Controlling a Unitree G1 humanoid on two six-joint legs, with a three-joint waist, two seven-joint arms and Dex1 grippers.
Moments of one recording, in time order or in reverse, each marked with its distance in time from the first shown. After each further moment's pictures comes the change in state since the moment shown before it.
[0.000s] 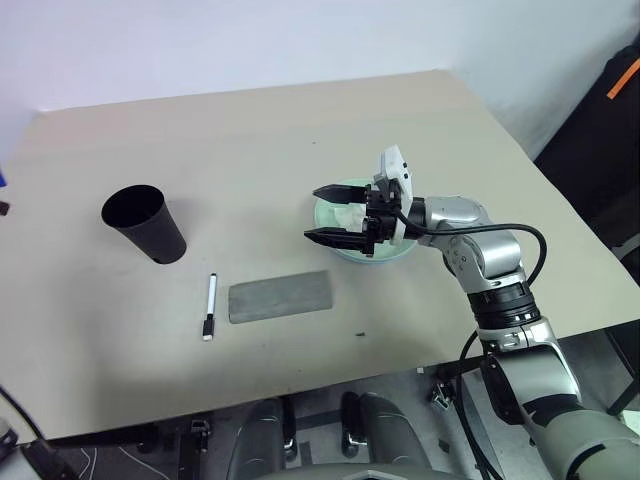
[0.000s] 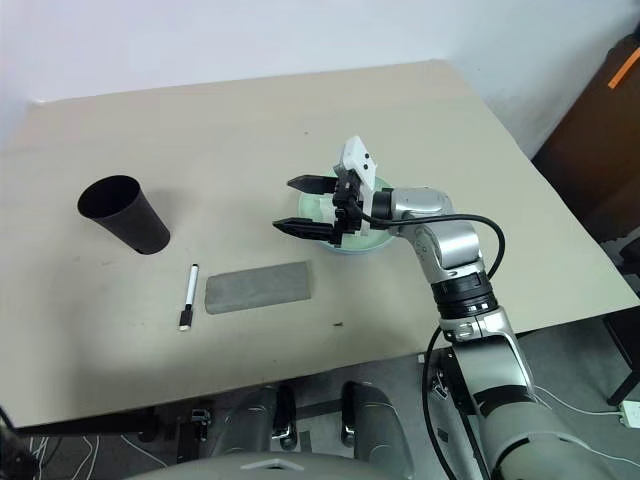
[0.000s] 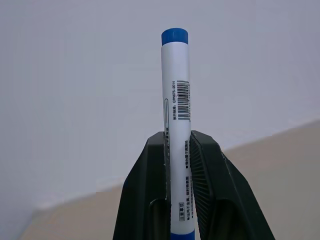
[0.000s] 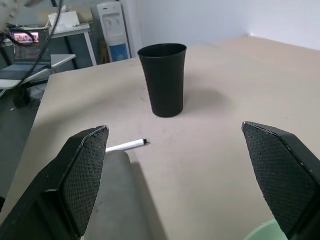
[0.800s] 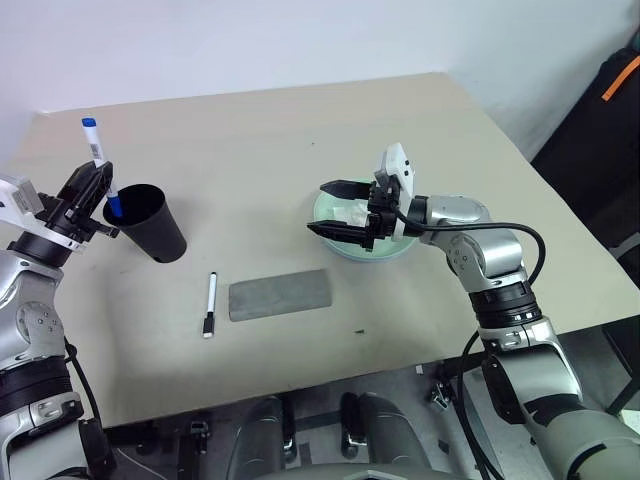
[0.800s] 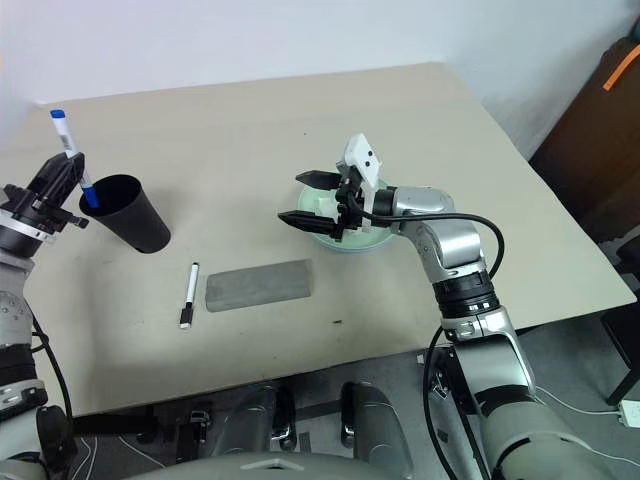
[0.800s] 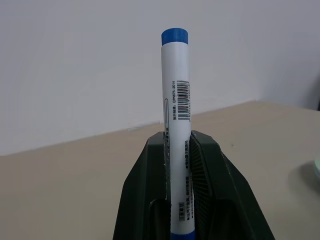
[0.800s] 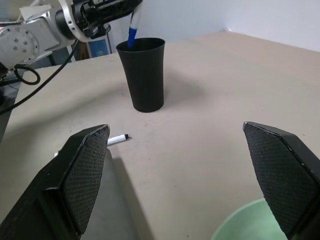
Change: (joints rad) left arm -0.081 -0.104 -0.259 0.419 0.029 -0.250 -0.141; right arm -0.001 -0.020 -0.005 0.014 -0.017 0.001 -0.065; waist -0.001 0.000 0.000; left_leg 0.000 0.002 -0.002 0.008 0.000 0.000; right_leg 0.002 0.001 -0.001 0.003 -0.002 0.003
